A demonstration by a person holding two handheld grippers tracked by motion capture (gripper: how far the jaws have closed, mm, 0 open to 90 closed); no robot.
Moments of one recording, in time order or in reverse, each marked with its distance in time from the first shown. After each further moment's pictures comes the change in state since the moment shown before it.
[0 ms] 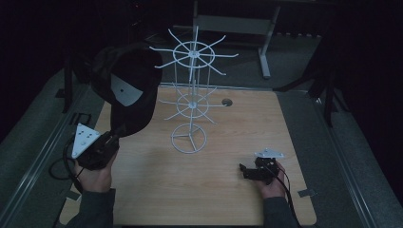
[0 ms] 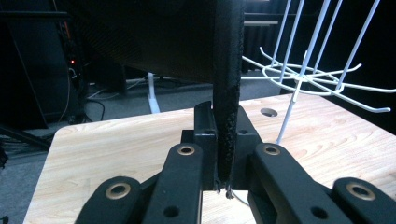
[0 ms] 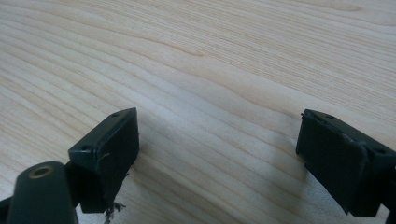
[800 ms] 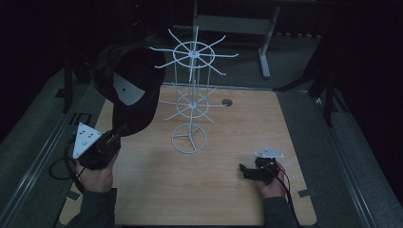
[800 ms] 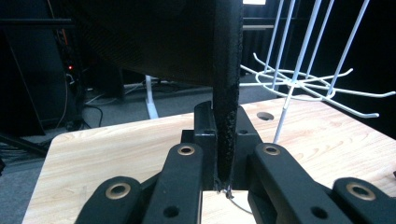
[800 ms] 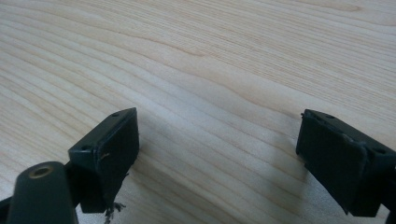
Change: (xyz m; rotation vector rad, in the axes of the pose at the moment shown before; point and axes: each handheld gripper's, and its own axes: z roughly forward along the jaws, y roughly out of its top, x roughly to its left) left arm -0.005 0.004 -0.001 -0.016 -0.011 0.014; right arm 0.000 0.000 0.000 0.000 0.000 0.000
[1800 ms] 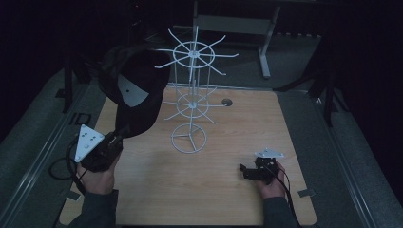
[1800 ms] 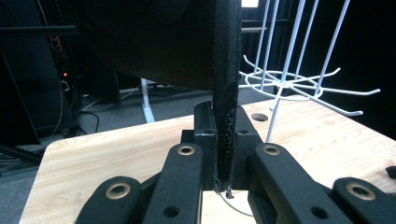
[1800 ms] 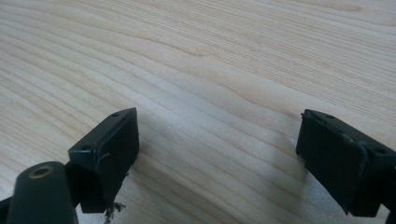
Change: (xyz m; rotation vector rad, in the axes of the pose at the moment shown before) left arm -0.007 0.000 -0.003 -0.015 -0.020 0.024; right arm 0.000 0.000 0.000 0.000 0.000 0.000
